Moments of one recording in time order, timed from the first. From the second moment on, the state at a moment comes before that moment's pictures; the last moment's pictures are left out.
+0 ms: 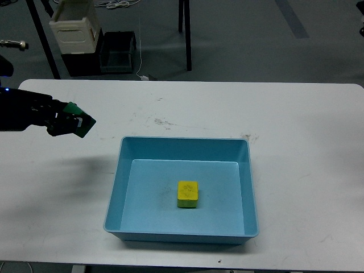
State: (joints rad) left arm -1.26 0.86 -0.07 -1.30 1.68 -0.45 -0.49; right arm 0.76 -0.99 0.62 1.13 -0.10 0.25 0.49
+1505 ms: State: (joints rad) left arm -1.30 0.30 0.10 -1.13 1.96 -0.49 -0.49; right arm 0.72 -0.97 0.62 1.06 -0.10 0.25 0.49
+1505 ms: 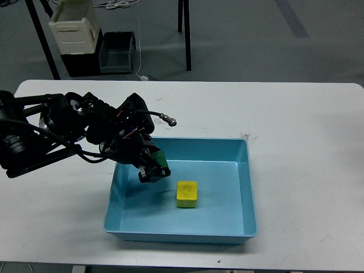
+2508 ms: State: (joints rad) left arm -1.11 0.43 -0.40 -1.17 1.22 -0.49 -0.49; right arm 0.78 -0.88 0.67 1.17 -0.10 0.35 0.49
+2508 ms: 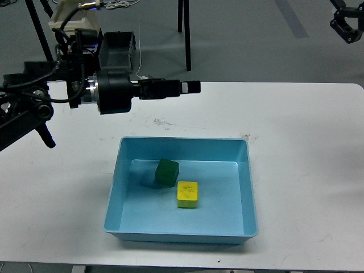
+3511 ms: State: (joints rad) left arm -0.60 0.51 -0.95 -0.94 0.42 -0.48 -0.49; right arm 0.73 -0.42 0.79 1.20 0.22 0.35 0.31
